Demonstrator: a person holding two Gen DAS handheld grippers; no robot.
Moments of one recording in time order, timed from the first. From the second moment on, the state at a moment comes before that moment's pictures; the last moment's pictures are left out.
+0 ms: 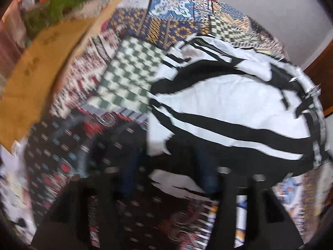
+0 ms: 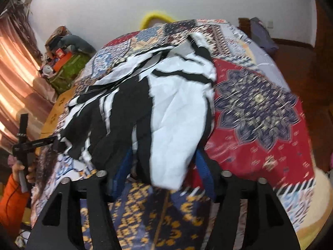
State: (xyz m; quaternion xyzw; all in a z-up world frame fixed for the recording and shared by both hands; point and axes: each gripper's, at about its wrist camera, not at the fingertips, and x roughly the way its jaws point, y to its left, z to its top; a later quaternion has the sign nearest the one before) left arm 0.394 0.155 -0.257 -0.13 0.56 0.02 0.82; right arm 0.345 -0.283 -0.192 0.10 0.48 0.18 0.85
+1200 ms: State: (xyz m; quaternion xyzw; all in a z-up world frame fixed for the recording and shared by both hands) left arm 0.269 0.142 -0.185 -0.03 0.50 0.06 0.86; right arm 0.262 -0.310 -0.158 0.02 0.45 0.14 0.88
